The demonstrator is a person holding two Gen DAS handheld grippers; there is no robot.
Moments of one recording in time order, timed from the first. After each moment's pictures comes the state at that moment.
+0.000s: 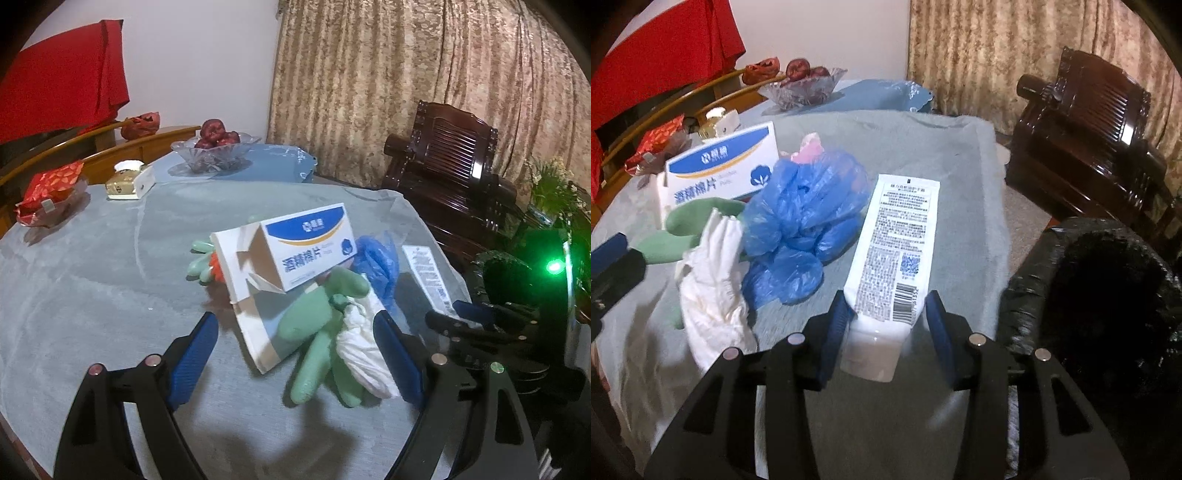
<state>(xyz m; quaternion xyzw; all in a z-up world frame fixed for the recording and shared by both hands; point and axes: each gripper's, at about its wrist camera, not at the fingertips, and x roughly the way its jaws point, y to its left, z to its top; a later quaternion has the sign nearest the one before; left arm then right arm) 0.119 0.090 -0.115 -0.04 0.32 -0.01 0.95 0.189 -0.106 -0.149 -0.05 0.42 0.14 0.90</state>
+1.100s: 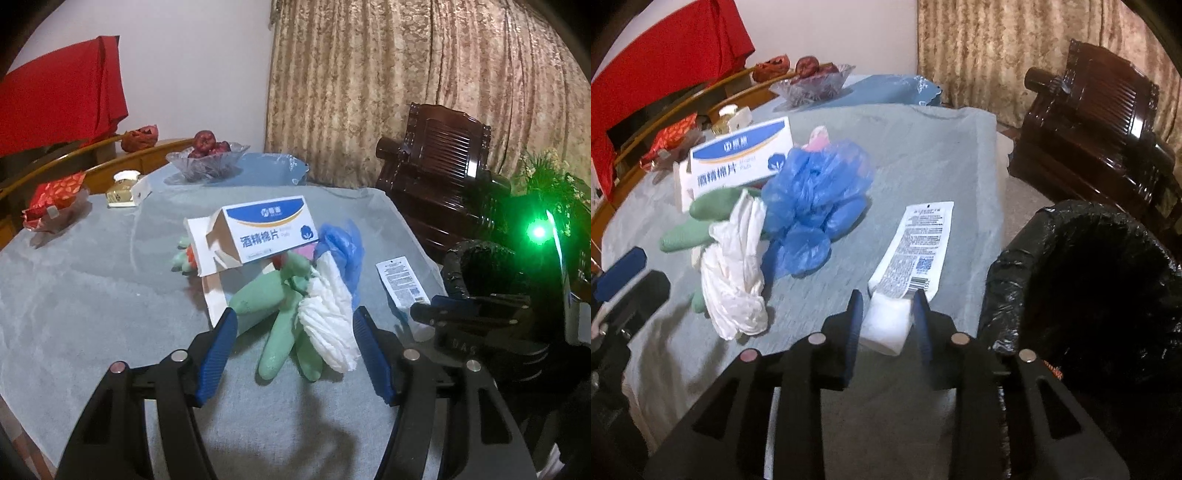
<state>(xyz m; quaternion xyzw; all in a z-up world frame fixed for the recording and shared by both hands) 0.093 0.048 -0.118 -0.02 0.30 0.00 0.95 0.179 -0.114 -0.152 -0.05 0.43 0.16 0.89</state>
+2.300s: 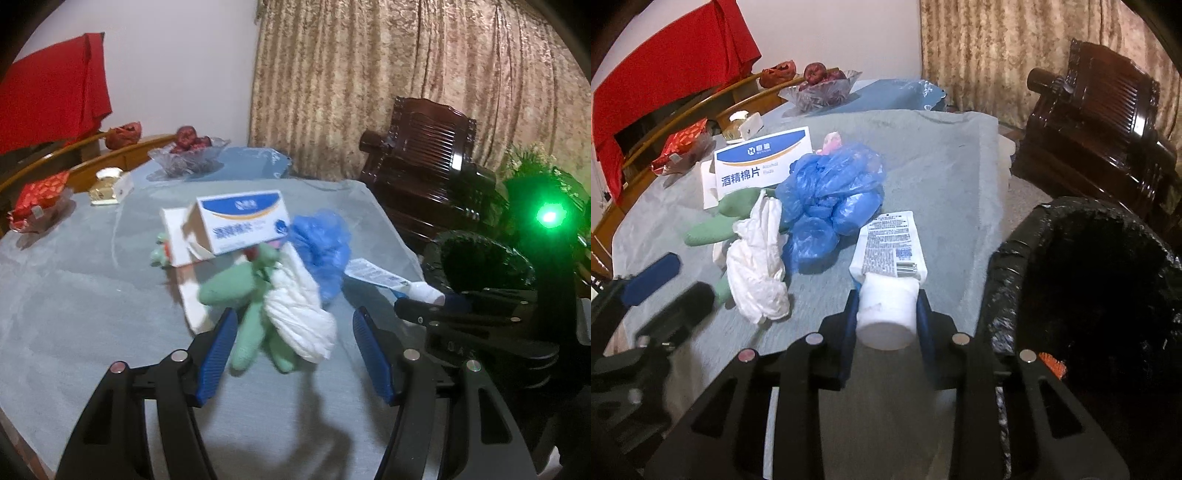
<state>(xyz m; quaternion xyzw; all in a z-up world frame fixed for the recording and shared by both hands) 0.090 0.030 -0.125 -0.02 0.31 -0.04 0.95 0.157 -0.128 -0.137 -0.03 0.42 0.18 0.89</state>
